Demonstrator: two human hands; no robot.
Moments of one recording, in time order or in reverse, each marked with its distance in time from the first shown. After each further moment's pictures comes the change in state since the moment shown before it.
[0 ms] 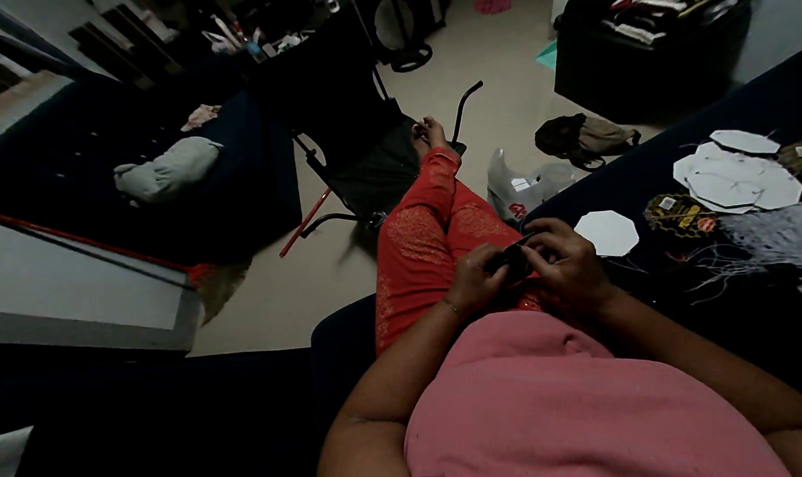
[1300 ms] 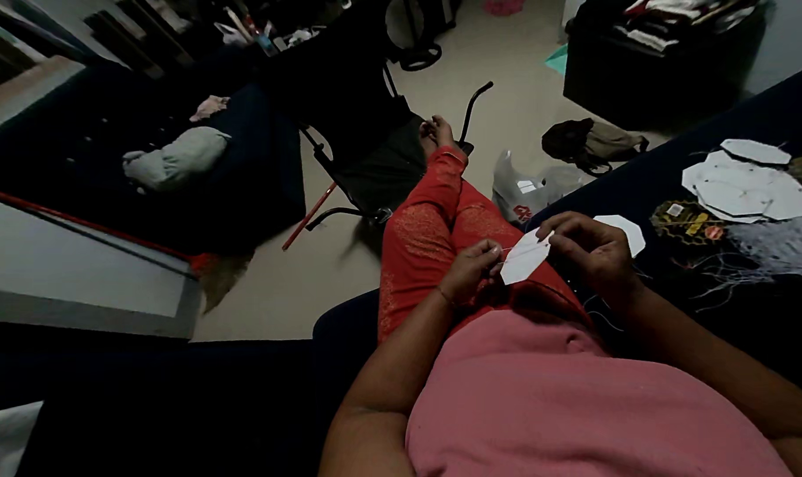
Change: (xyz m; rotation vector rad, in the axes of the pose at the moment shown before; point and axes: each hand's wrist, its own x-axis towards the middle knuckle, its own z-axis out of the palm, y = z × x) left_hand 0.010 -0.008 -0.018 -0.719 -0.132 -0.542; right_hand 0.016 -0.004 -0.022 0.681 0.016 -0.002
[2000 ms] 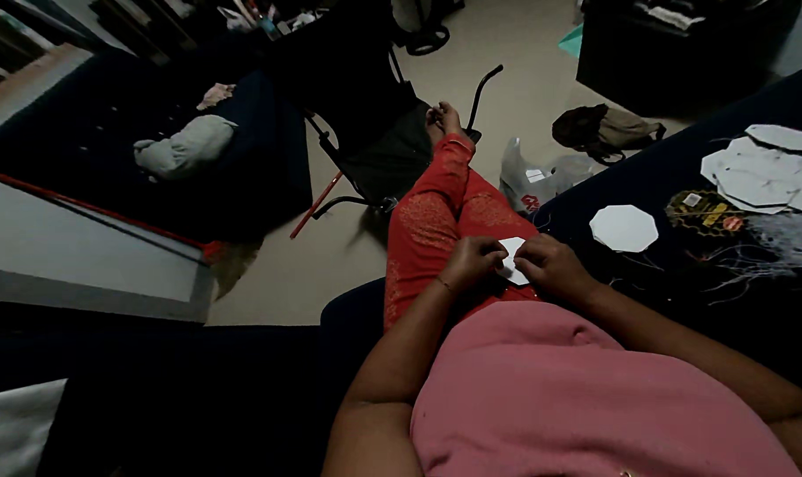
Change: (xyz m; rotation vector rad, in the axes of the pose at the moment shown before) left_hand -0.009 0.013 -0.007 0.654 0.008 -0.065; right_hand -0.027 0.052 0.027 -0.642 -0.327 0.217
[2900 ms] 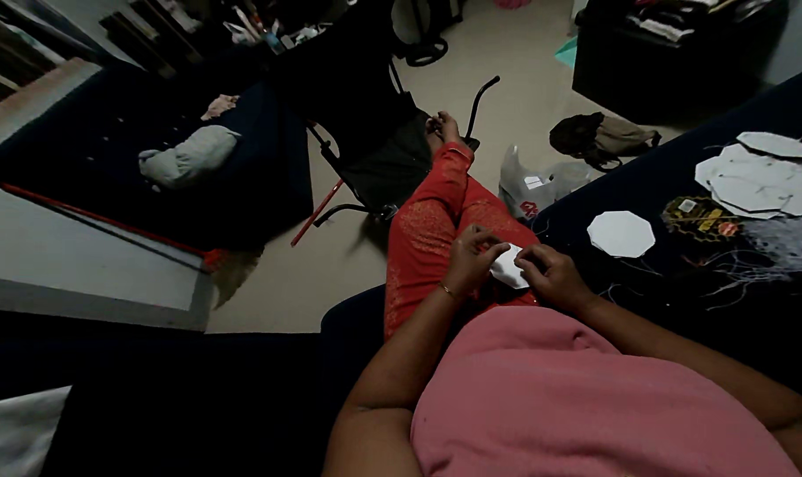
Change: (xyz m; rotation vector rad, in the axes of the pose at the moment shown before) left_hand 0.002 -0.004 0.011 -0.069 0.335 0.219; right_hand -0.010 0.000 0.009 0.123 0.140 0.052
